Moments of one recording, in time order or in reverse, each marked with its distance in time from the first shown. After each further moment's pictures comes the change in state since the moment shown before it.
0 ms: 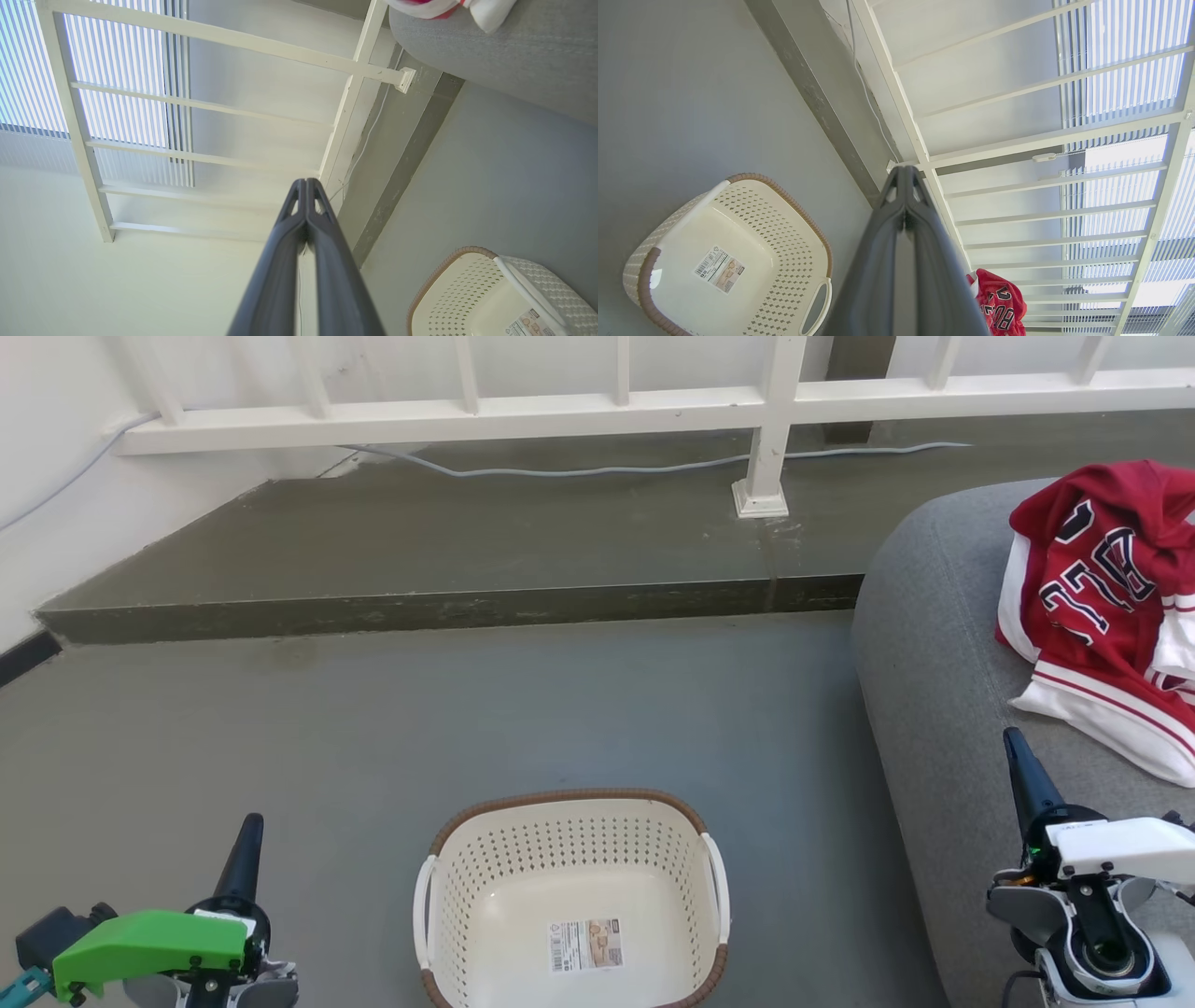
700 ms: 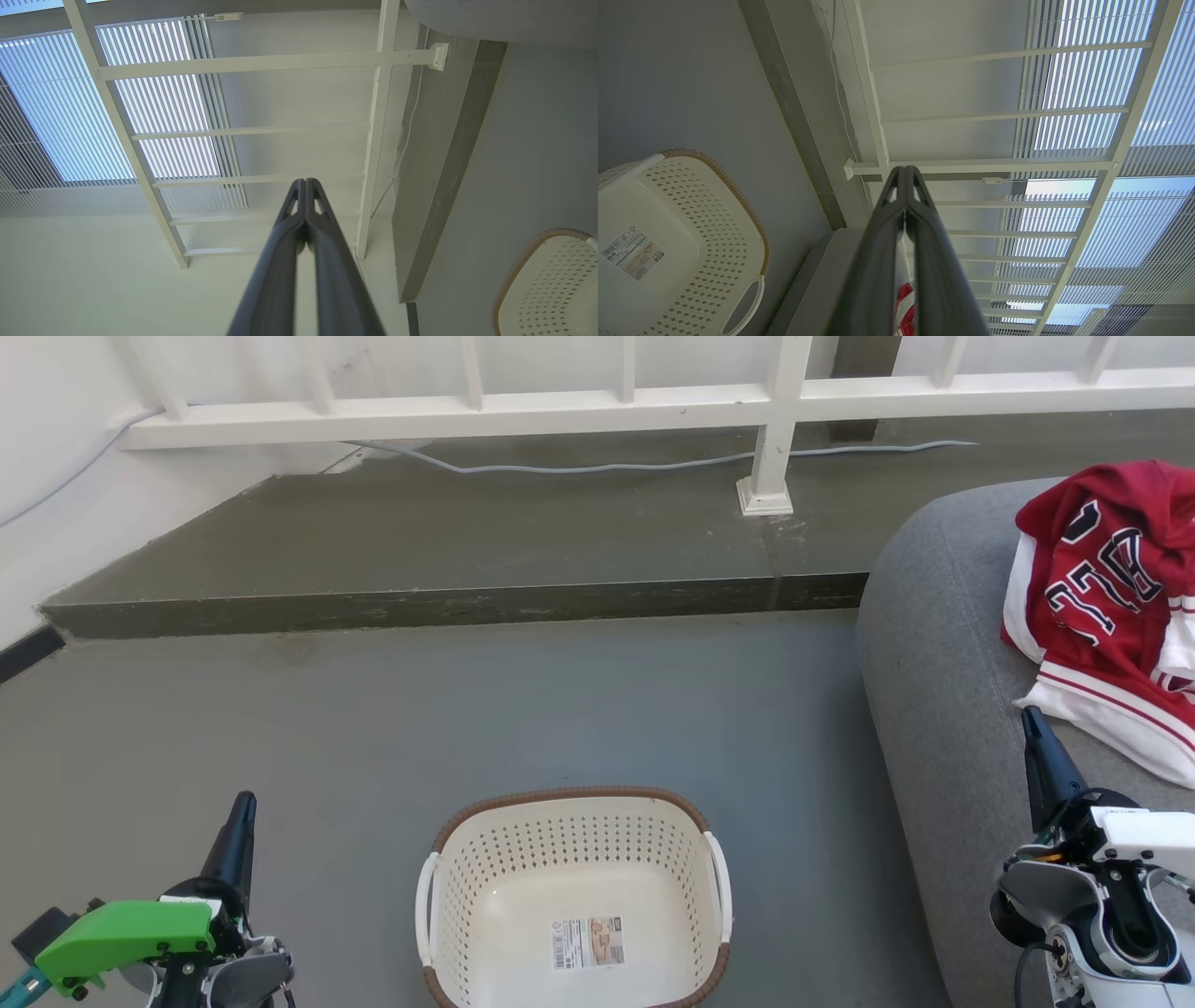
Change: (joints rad) left arm -0.044 -0.026 0.056 0.039 -0.207 -0.044 0.060; right arm -0.036 0.016 -0.061 0.023 0.236 0.042 0.060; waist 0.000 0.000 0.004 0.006
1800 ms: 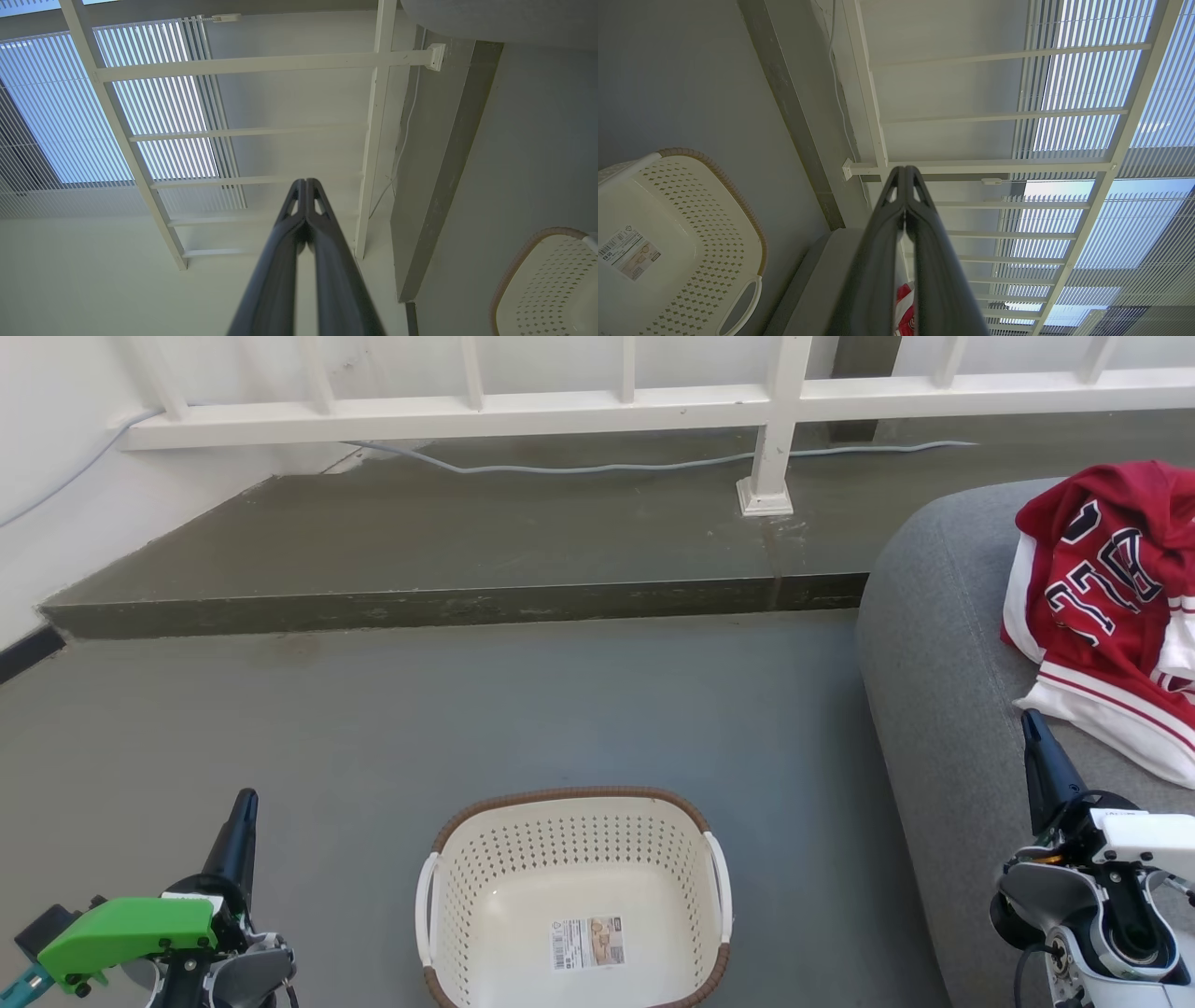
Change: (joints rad) left arm -0.010 -0.007 0.002 0.012 -0.001 -0.001 0.000; right arm 0.000 0.001 -0.002 0.009 0.002 0.000 0.000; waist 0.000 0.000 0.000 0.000
